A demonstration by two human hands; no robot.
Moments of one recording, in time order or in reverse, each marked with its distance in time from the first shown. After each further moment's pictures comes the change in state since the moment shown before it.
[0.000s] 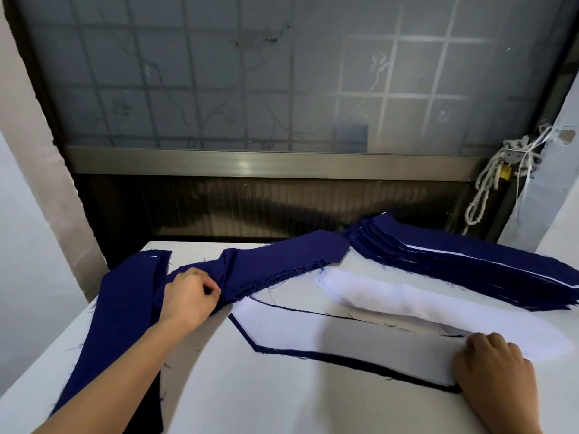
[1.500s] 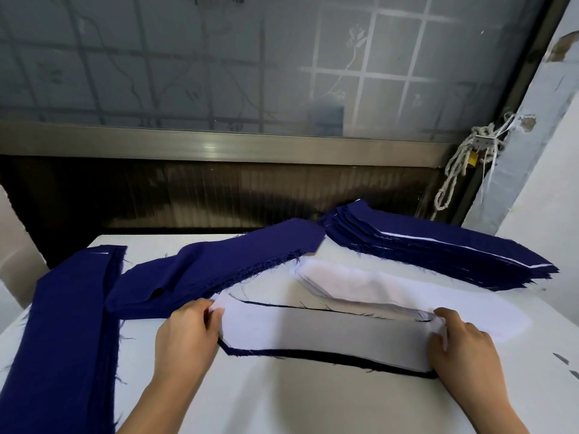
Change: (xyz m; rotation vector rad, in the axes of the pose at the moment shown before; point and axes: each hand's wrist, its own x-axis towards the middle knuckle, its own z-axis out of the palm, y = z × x) left_hand -0.051 0.025 0.060 -0.054 0.091 0.004; right_hand -0.005 -0.010 -0.007 0.171 0.035 -0.075
